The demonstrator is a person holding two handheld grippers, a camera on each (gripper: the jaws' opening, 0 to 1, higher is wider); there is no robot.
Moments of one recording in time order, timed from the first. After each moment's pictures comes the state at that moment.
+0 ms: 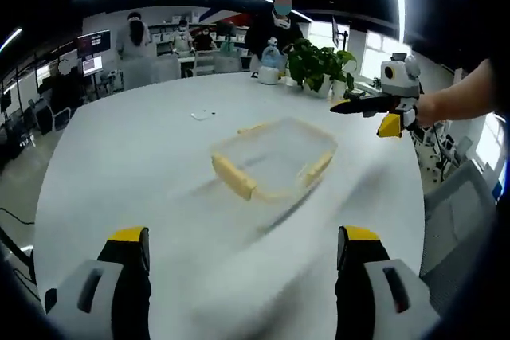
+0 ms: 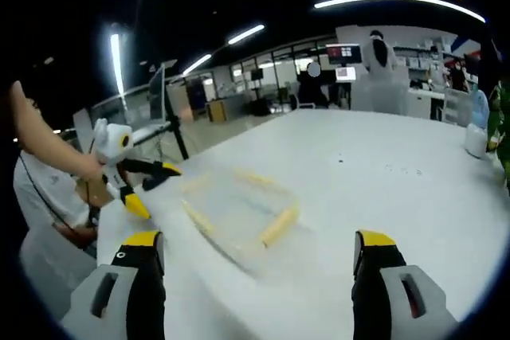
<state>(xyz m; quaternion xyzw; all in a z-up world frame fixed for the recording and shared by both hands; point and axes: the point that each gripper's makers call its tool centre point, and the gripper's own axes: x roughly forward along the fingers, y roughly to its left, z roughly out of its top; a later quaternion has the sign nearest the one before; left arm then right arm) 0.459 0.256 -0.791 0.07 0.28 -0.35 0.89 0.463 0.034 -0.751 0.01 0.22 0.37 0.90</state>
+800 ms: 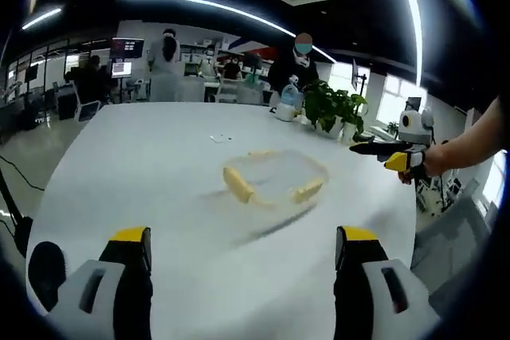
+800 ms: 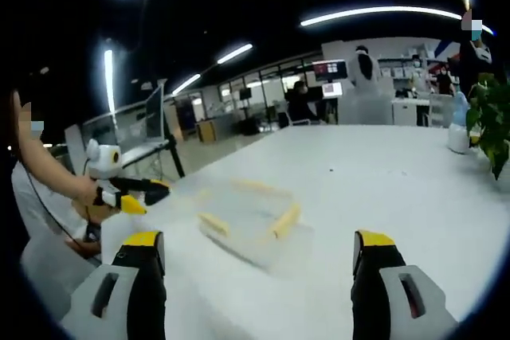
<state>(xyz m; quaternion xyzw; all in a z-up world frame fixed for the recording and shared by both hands) 0.428 0.275 -0.766 -0.02 0.22 -0.31 0.92 0.428 0.023 -0.732 0.04 0.17 0.34 0.92</state>
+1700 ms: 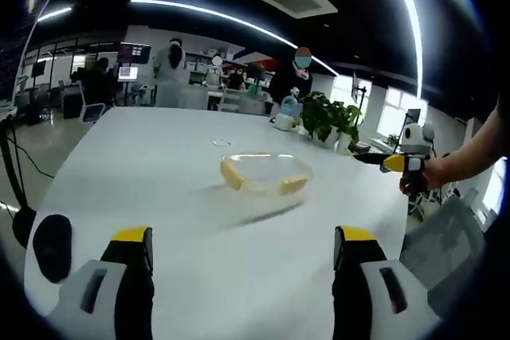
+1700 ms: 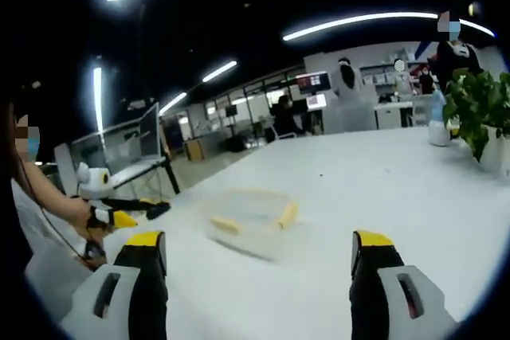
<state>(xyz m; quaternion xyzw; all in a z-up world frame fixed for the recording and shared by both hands) 0.390 0.289 -0.760 -0.05 0.20 -0.30 0.93 0.394 0.012 -0.721 0.08 0.14 0.30 0.94</state>
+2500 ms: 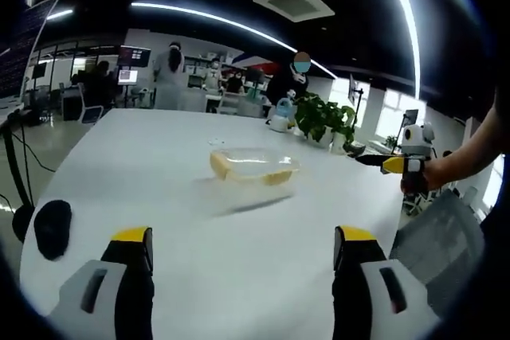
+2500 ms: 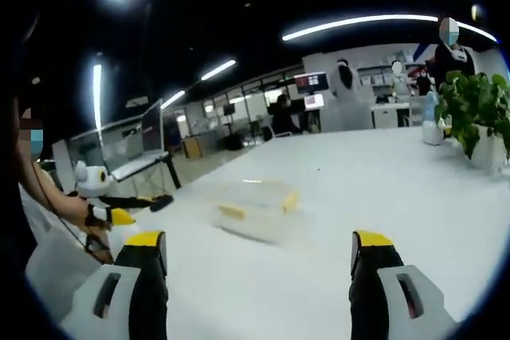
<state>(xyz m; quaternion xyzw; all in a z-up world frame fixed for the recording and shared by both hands) 0.357 0.281 -0.764 -0.05 0.19 -0.30 0.93 0.358 0.004 -0.725 0.06 0.14 0.30 0.94</state>
